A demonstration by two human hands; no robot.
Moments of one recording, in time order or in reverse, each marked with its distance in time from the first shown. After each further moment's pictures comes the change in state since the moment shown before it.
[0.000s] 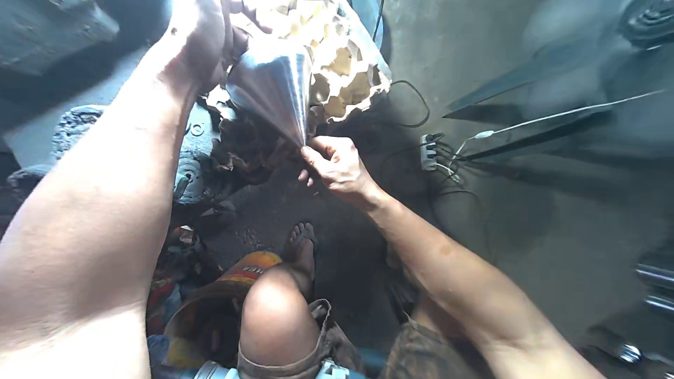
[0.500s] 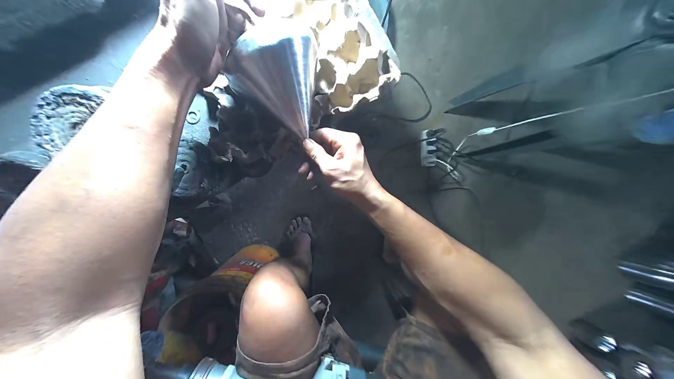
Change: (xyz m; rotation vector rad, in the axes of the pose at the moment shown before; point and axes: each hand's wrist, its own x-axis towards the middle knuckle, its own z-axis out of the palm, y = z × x) left_hand 0.007 -0.031 -0.013 -0.143 -0.046 0.124; right_hand -0.012 -0.032 0.018 -0.179 0.125 0.177
